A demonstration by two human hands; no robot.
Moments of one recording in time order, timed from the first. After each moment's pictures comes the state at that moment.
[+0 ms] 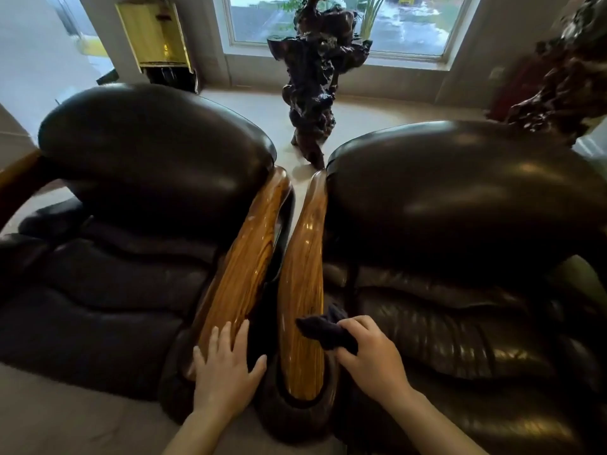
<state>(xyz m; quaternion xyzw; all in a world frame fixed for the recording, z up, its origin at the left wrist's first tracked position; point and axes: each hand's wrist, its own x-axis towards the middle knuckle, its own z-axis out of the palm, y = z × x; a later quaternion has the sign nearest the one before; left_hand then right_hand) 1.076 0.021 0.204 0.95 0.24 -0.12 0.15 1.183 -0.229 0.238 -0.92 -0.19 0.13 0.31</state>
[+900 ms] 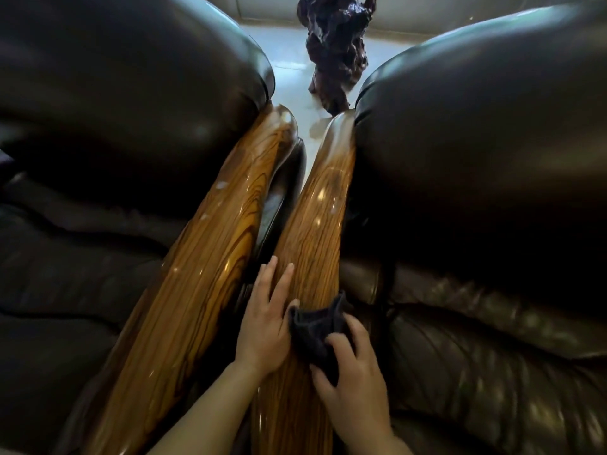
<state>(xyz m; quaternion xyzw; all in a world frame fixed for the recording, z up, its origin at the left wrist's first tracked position) 1.323 0.026 -0.024 0.92 0.15 0.08 0.35 1.316 -0.156 -0.009 -0.91 -0.20 0.10 0.34</state>
